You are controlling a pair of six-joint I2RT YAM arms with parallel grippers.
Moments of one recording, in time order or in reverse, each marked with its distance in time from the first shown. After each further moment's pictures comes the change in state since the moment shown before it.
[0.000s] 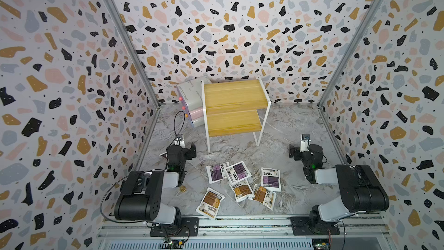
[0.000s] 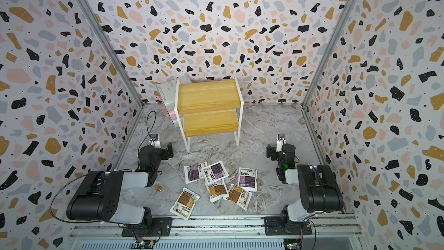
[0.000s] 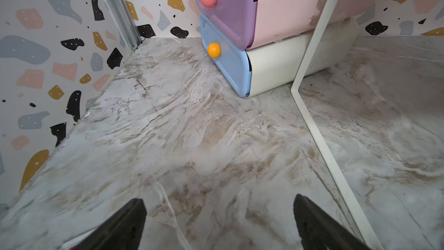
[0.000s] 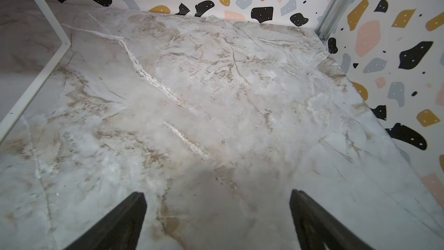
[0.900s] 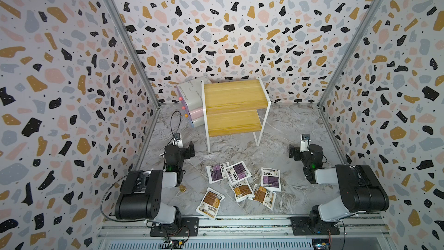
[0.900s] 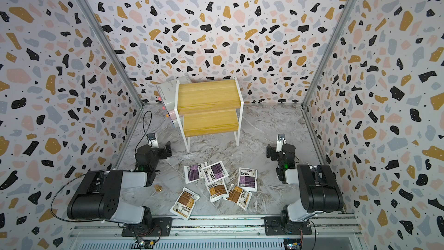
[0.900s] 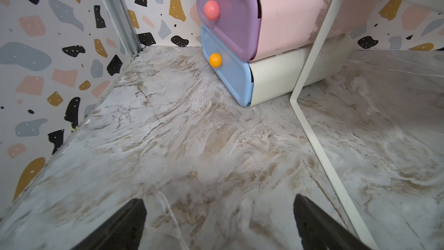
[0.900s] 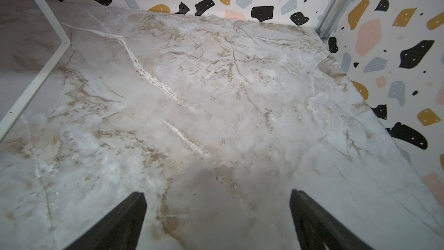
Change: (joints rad) left arm 0.057 0.011 -0.011 0.067 0.081 -0.019; right arm 0.000 -0.001 0.000 -0.010 0.005 0.001
